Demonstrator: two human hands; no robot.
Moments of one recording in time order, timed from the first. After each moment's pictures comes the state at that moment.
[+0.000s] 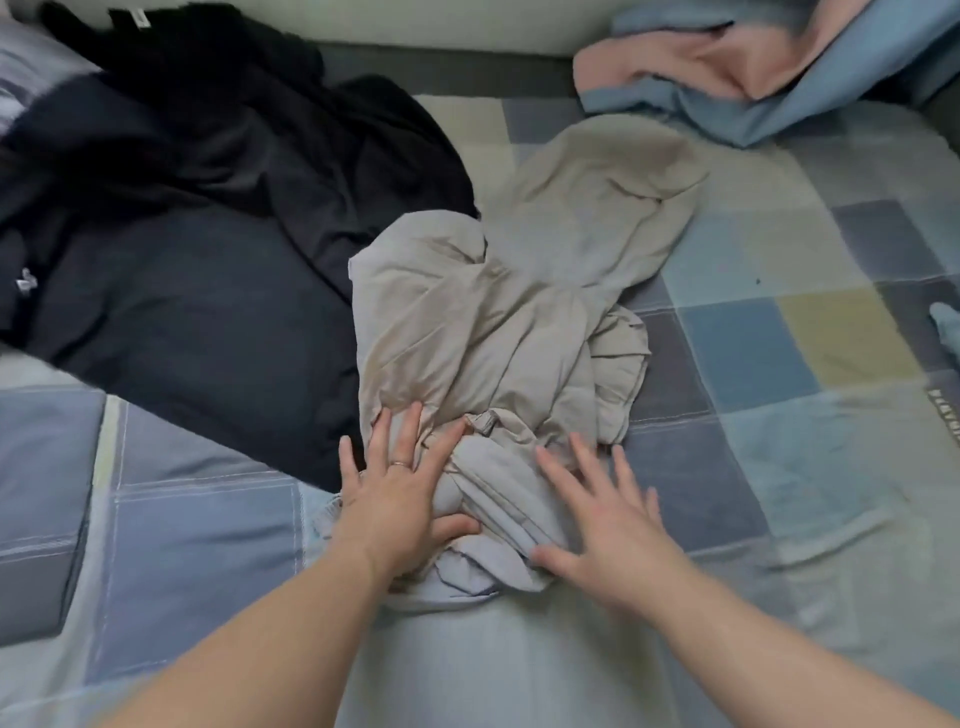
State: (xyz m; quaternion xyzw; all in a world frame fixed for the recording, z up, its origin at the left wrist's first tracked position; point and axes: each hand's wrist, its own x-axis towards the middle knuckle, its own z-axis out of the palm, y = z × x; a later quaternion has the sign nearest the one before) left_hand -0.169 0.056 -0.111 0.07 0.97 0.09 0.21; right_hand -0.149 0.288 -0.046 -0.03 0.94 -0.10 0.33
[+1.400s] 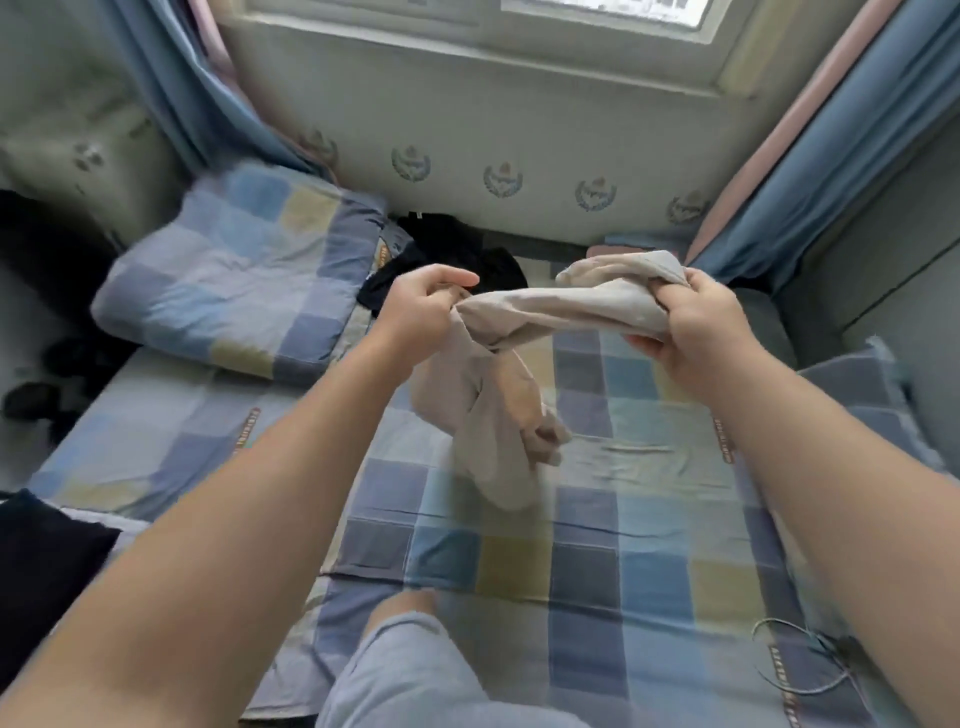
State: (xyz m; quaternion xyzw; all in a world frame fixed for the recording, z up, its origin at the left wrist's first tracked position) left_hand 0.201 0.048 0.540 -0.12 0.76 0.63 -0.07; right_hand 0.156 0.310 0.585 0.08 0.71 -0.70 0.07
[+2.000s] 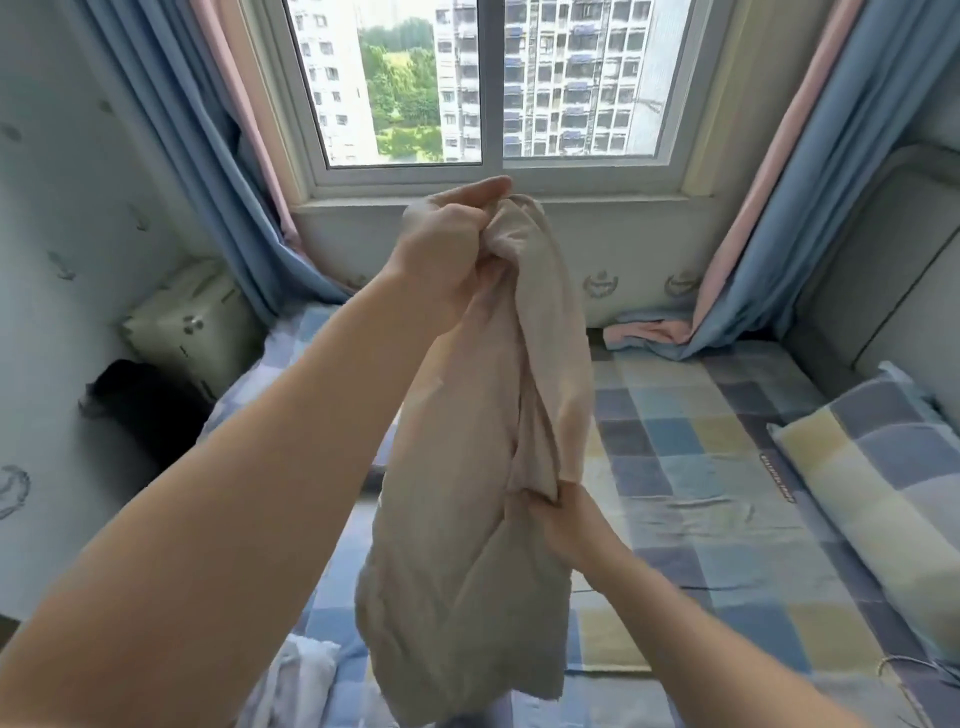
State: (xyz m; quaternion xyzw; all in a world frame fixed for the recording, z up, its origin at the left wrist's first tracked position) left_hand 0.291 -0.026 0.771 -0.04 0.55 0.83 -0.08; right_hand 0.357 0.129 0.549 0.02 0.84 -0.51 0.19
